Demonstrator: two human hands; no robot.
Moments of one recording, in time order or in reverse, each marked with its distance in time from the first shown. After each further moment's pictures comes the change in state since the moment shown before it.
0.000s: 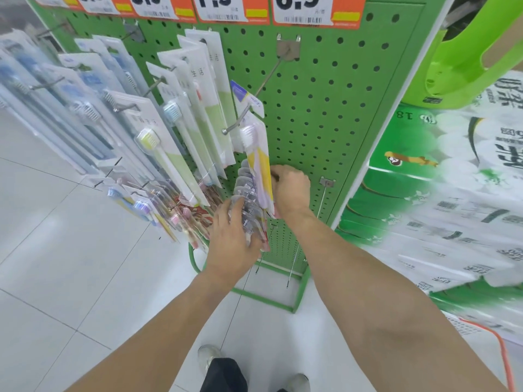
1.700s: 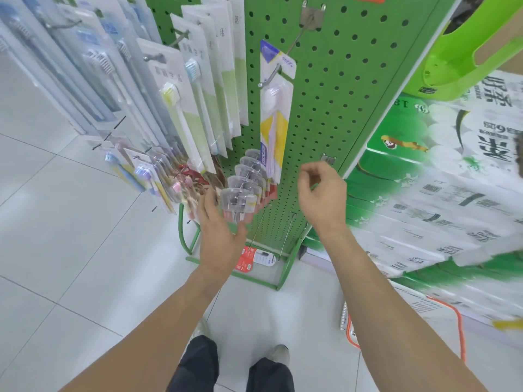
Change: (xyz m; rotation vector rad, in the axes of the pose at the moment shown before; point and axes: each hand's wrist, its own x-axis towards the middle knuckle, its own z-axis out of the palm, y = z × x) left_hand -0.050 -0.021 -0.002 -0.305 0.135 -0.199; right_hand -0.088 -0.005 -0.070 0.234 0.096 0.112
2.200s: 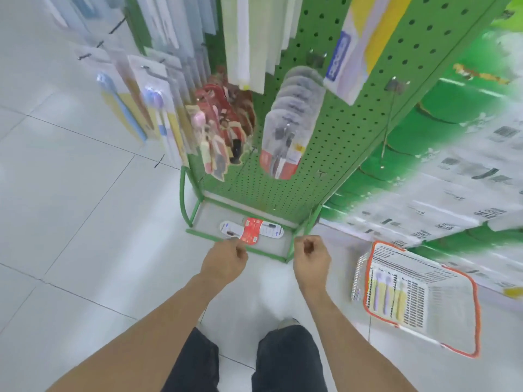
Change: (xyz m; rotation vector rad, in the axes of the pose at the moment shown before) left_hand -0.058 -0.202 0.034 0.291 -0.600 -0.210; right_hand -0.211 0.150 0.153 0.137 0.101 0.519
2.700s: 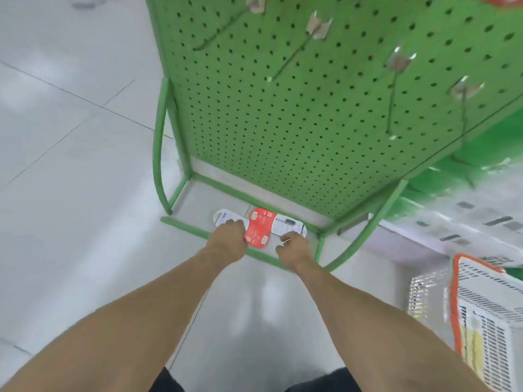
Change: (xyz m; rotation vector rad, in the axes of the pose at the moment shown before) left_hand 0.288 -0.208 0.225 0.184 -0.117 0.065; right_hand 0.168 0.326 0.250 -0.624 -0.519 0.168
